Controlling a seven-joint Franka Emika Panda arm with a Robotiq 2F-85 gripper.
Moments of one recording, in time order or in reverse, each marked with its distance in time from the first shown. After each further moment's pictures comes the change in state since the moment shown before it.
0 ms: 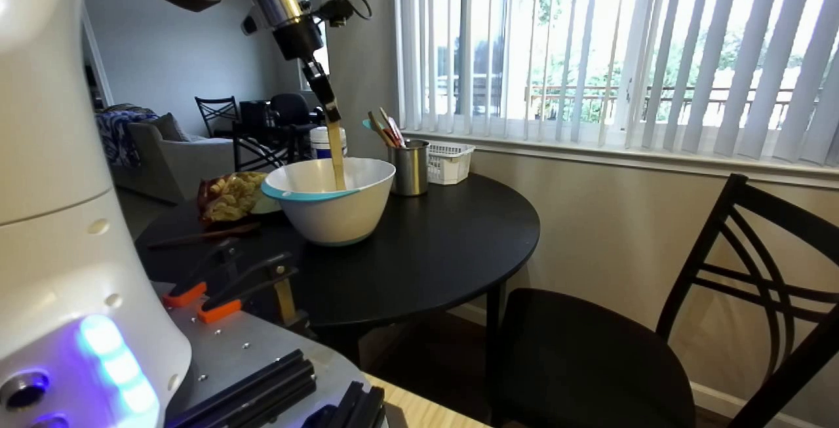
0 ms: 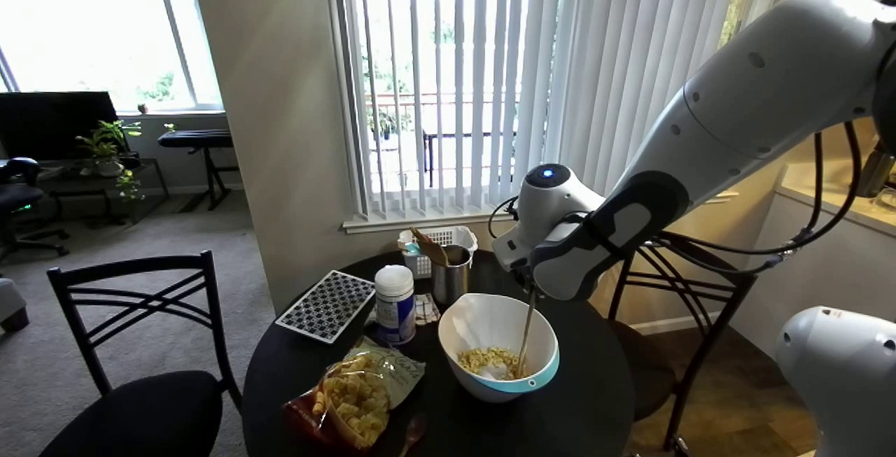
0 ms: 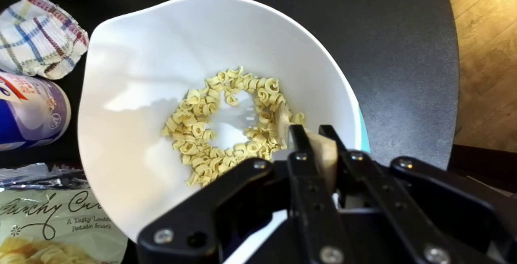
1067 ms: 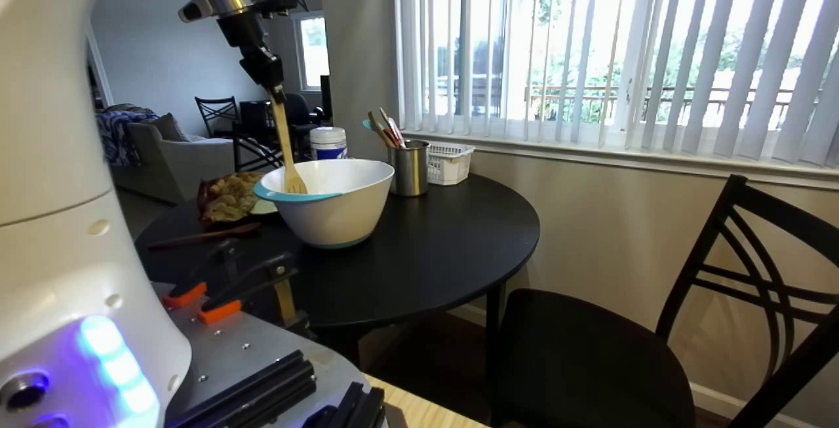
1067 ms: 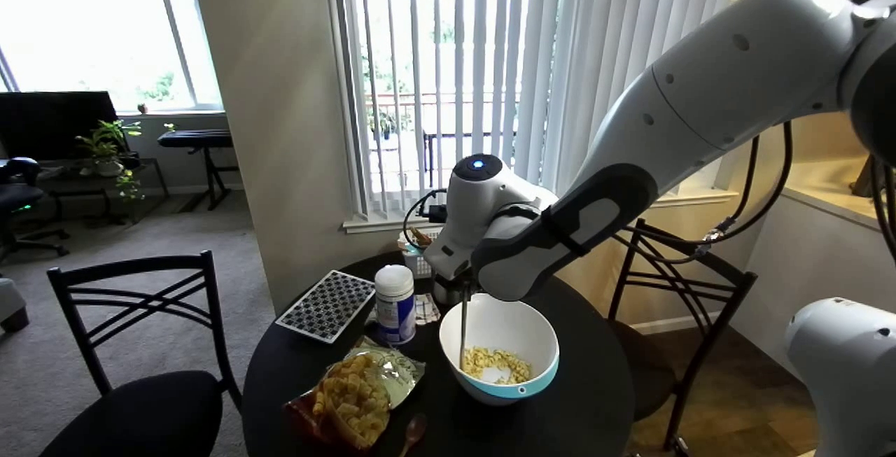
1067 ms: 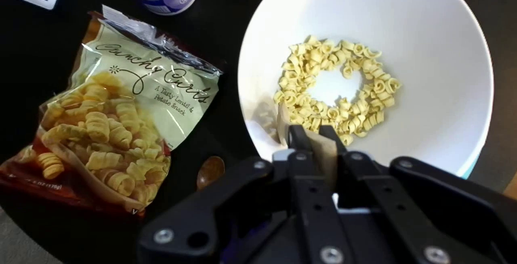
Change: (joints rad) arm -0.367 -0.046 0.566 0.251 -0.109 -0.079 -0.220
